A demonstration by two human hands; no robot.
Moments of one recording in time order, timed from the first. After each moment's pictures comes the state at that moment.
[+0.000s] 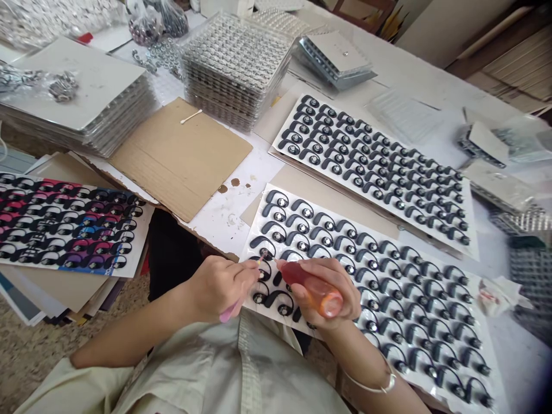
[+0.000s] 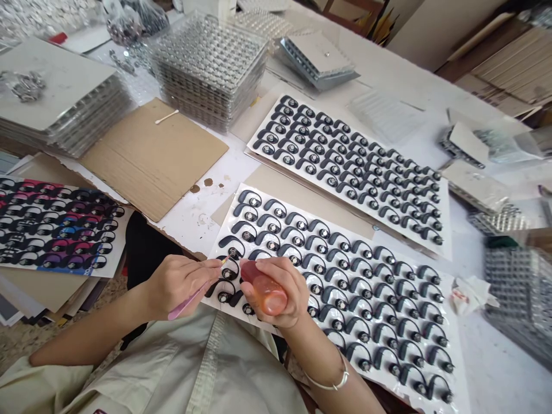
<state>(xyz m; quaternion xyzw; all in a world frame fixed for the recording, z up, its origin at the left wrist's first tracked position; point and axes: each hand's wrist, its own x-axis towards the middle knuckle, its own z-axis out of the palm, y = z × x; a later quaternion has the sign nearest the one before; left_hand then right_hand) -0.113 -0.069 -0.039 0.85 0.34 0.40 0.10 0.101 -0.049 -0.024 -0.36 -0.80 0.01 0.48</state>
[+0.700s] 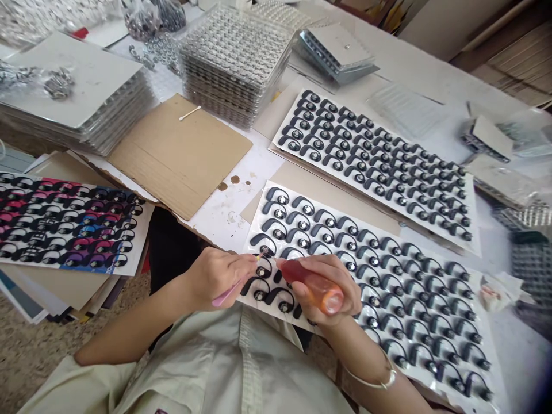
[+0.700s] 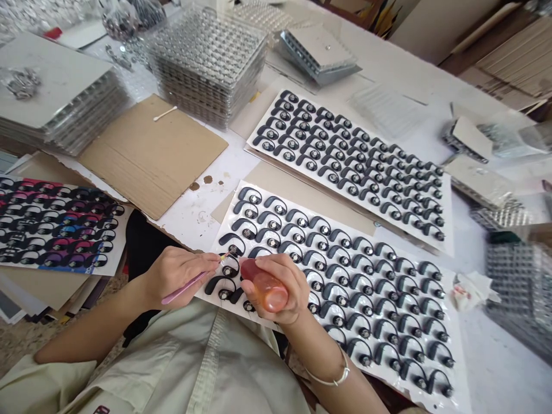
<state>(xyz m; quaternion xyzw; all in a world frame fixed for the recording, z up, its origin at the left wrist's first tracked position) -0.121 -0.062 -0.040 0.83 0.33 0.42 0.17 0.103 -0.048 -0.032 -0.35 -0.79 0.04 0.50</state>
